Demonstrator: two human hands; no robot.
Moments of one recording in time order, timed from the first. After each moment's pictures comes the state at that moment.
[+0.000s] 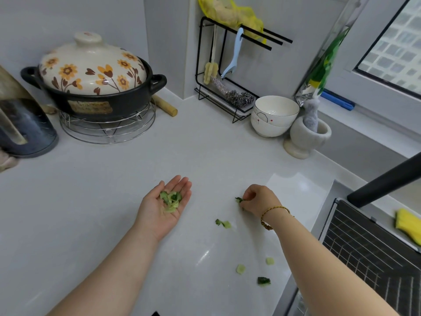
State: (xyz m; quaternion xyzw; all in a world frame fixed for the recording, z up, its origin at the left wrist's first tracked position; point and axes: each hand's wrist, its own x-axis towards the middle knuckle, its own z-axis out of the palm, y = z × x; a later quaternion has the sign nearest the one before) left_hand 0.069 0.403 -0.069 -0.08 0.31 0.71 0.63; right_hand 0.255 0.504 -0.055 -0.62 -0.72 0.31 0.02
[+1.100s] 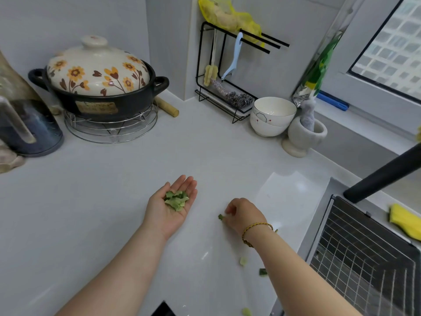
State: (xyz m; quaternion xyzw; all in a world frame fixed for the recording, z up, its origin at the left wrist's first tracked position) left_hand 0.076 0.395 -0.067 -0.09 0.27 0.71 0.64; right_hand 0.229 0.450 -0.058 -0.61 -0.74 0.29 -0.06
